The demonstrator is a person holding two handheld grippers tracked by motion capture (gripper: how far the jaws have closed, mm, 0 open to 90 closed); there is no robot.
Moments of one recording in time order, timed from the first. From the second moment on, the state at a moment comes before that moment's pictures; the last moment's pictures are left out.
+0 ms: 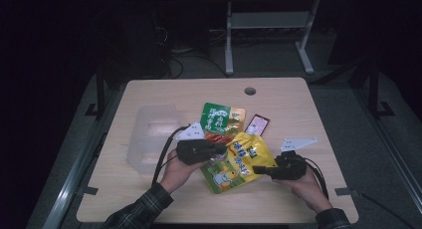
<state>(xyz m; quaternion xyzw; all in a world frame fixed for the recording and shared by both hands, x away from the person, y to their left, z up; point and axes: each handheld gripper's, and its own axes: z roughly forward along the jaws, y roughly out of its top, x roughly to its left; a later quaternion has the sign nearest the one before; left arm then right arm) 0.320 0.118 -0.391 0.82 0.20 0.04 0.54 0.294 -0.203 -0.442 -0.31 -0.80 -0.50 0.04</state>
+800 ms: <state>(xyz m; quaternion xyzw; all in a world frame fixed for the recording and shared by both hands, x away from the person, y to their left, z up) 0.314 0.119 -0.406 0.84 0.20 0.02 0.50 0.305 -0.214 -0.390 -0.26 -0.79 -0.56 -0.01</state>
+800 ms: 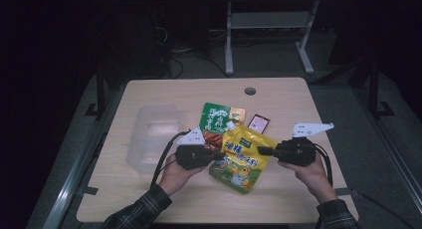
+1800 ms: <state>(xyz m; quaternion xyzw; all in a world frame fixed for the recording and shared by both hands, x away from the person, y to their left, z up) 0.284 0.132 -0.411 0.85 0.21 0.04 0.48 0.302 -0.207 -0.378 -0.24 -0.78 -0.57 0.00</state>
